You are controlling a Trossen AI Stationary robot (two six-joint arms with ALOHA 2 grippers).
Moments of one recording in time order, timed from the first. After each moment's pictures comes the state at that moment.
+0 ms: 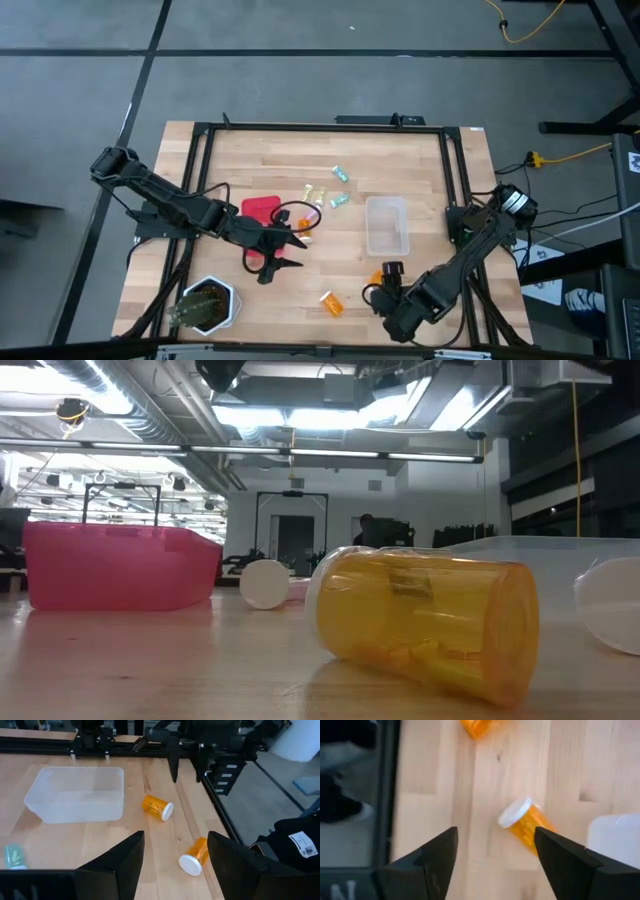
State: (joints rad) left arm -0.40 1.31 0.89 0.00 -0.18 -0.24; right arm 0.79 1.79 1.40 -0.92 0.25 0.66
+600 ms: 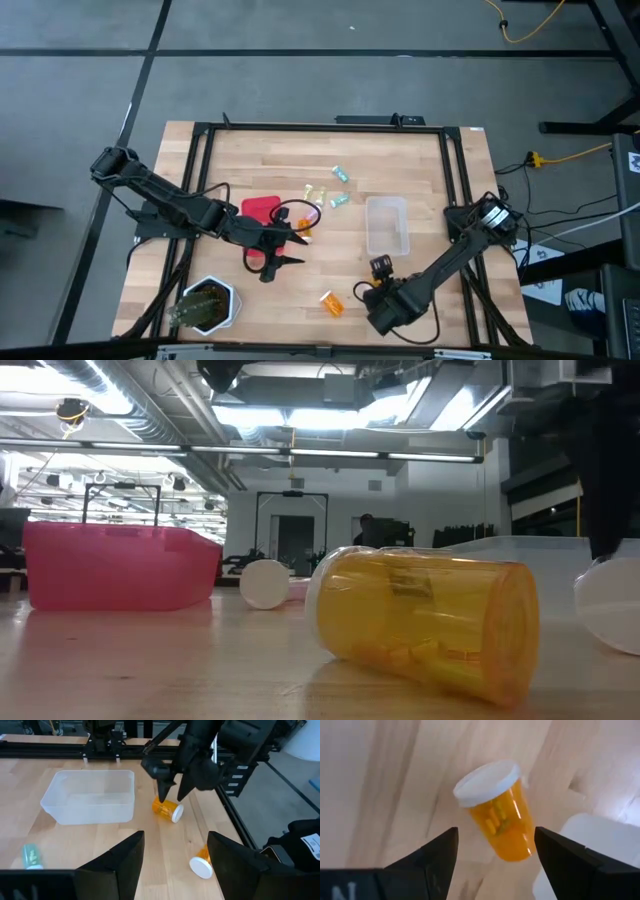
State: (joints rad) left arm -0.40 1.31 0.89 0.00 -0.23 -0.23; right arm 0.73 1.97 1.40 -1.04 0.27 0.36
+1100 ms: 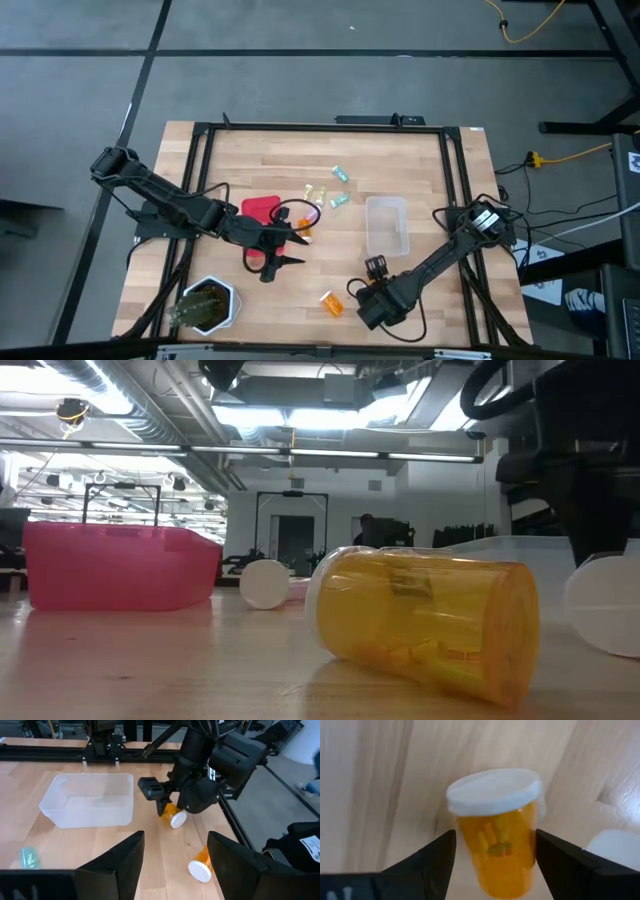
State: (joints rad) left arm -0.40 1.31 0.89 0.01 -0.23 -0.23; right arm 0.68 2.04 1.40 -0.97 0.19 0.37
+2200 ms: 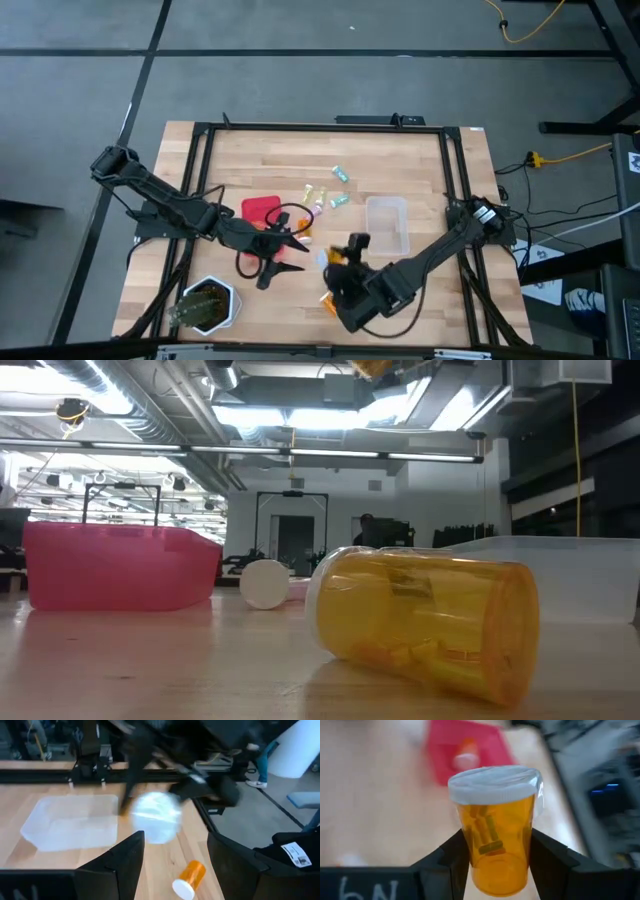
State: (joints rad) left arm -0.45 1.30 0.89 0.11 -0.23 -0.20; right arm 0.61 2.03 1.88 -1.09 0.90 0.50
